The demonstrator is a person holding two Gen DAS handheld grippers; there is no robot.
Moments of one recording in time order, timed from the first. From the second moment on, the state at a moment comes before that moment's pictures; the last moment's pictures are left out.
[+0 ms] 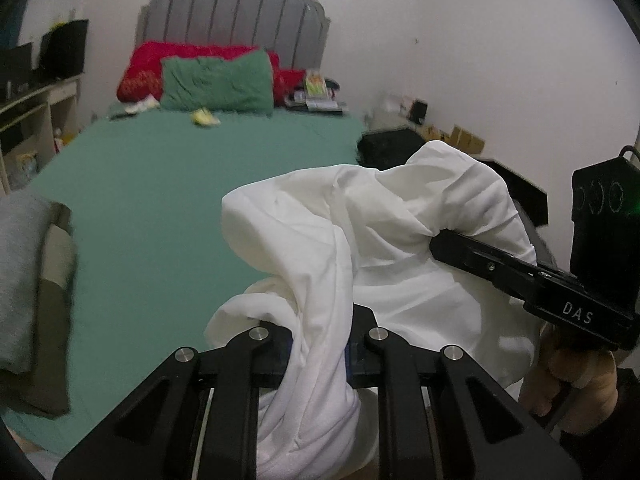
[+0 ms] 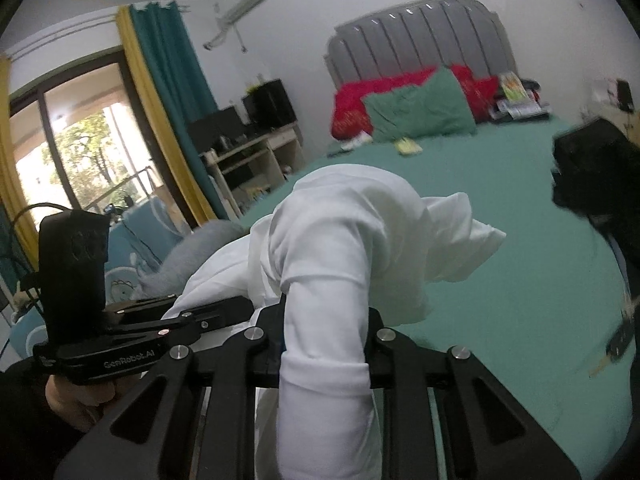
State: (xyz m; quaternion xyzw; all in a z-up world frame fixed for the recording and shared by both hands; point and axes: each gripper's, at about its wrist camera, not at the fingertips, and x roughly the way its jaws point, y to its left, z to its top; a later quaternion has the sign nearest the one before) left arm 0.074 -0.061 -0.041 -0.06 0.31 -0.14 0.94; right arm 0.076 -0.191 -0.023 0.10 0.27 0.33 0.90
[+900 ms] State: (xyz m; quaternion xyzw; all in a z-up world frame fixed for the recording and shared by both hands) left arm 0.048 0.292 0.089 -0.02 0.23 0.02 0.97; right arm 0.140 0.157 0.057 0.13 0.19 0.53 0.81
